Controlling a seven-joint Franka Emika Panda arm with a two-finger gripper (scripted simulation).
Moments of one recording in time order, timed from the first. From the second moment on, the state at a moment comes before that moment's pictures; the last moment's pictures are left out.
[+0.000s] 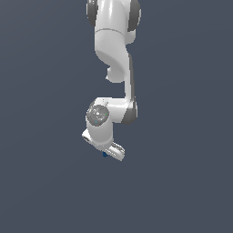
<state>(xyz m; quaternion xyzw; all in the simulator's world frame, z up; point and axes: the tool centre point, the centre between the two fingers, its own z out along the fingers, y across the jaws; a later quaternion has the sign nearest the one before) 0.073 -0.057 0.042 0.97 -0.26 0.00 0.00</state>
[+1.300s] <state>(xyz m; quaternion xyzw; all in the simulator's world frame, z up) -0.005 0.045 0.088 0.97 -0.26 0.00 0.00</state>
